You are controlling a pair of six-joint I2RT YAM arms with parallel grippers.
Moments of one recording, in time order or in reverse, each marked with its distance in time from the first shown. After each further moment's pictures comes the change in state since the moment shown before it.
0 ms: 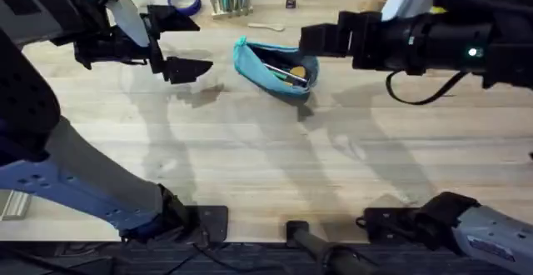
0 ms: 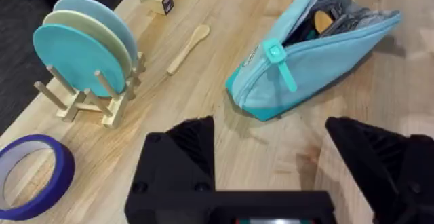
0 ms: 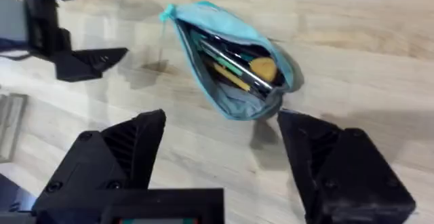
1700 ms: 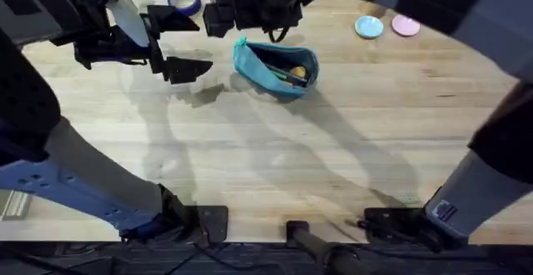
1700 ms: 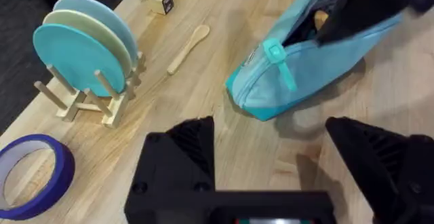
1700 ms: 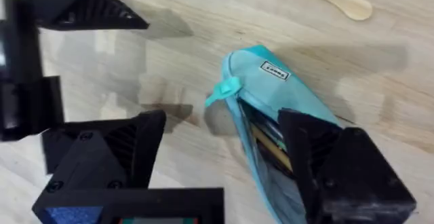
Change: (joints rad) left arm 0.000 0.000 0.000 0.000 0.000 0.000; right arm 0.180 0.848 0.773 -0.146 0.091 -0.060
